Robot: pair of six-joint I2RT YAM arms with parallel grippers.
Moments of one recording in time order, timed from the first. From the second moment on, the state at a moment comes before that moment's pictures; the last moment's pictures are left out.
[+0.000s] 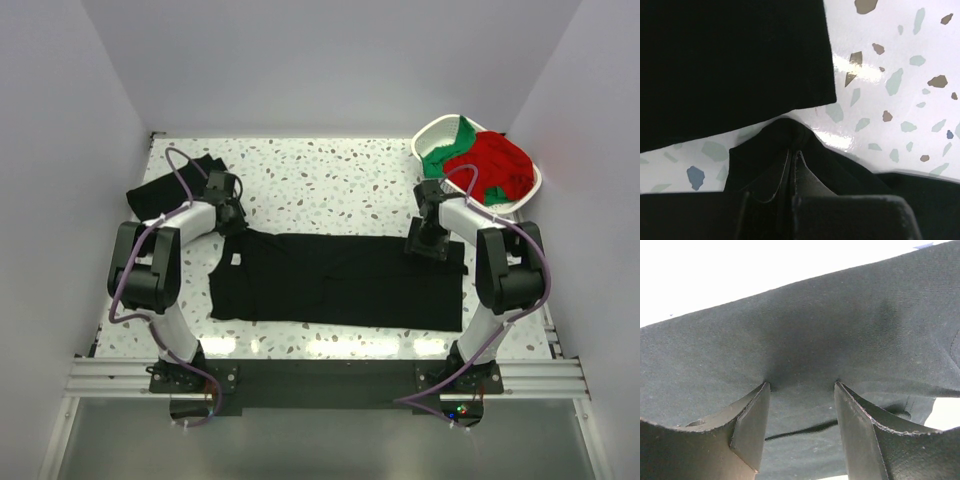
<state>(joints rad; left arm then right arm) -0.15 1.79 1.08 -0.31 -0.08 -0.49 0.17 1.79 1.12 -0.76 0.15 0.48</state>
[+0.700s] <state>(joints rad) -0.15 1.74 1.05 -0.36 -0.15 -0.49 0.14 1.80 1.14 -0.80 0.15 0.49</state>
